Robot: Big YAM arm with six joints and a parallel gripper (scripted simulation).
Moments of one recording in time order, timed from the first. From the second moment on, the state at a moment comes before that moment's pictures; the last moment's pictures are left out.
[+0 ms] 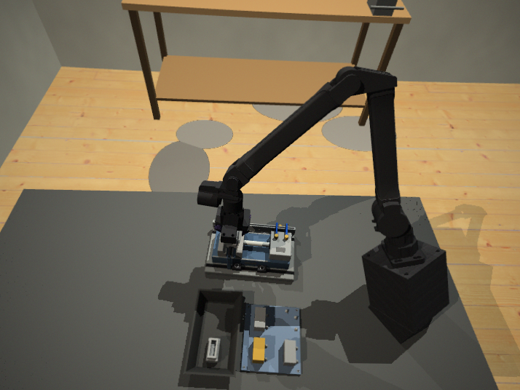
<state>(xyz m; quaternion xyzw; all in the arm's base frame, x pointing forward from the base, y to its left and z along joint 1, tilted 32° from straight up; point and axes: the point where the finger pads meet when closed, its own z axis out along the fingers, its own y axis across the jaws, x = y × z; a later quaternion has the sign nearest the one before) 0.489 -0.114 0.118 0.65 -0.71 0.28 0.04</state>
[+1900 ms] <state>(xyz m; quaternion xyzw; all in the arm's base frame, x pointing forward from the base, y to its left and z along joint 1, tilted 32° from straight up) 0.490 -0.112 0.118 0.65 -0.71 0.28 0.04</state>
